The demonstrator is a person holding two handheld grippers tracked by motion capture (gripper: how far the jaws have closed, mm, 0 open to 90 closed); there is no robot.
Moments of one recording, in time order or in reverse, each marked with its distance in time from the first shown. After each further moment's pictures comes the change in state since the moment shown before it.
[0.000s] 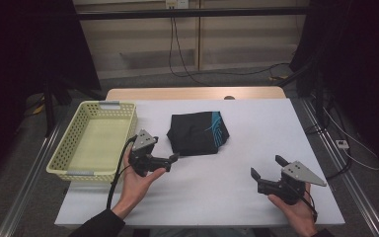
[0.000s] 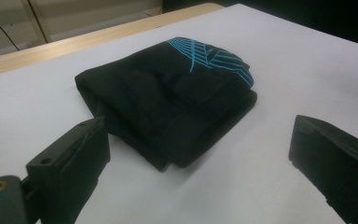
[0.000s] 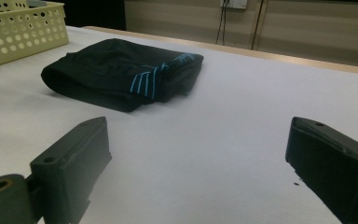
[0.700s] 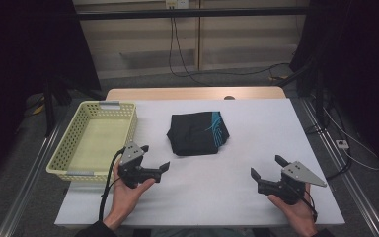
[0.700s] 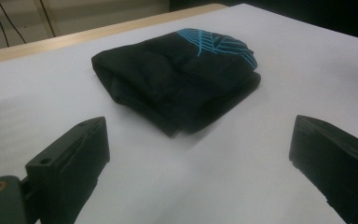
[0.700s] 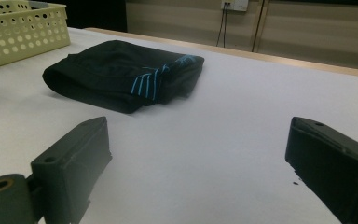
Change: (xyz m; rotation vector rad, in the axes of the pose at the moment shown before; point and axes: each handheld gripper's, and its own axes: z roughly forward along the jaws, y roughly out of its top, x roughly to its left) left arm 0.003 -0.031 -0.026 -0.039 0.026 -0.001; right arm 0.000 0.000 0.000 -0.008 0.005 -0.002
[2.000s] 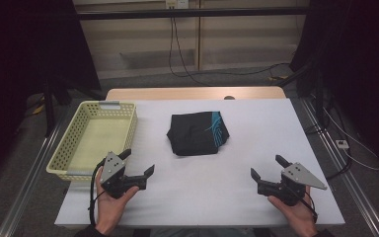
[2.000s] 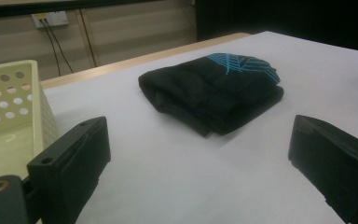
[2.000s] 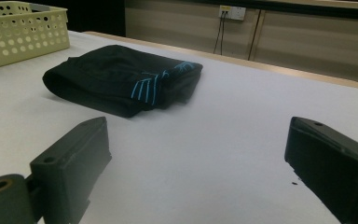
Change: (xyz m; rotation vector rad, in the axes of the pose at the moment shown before) left arm 0.003 -0.023 -0.045 -0.133 0.118 0.036; right arm 0.003 0.001 -0.003 -0.028 -0.014 -0.031
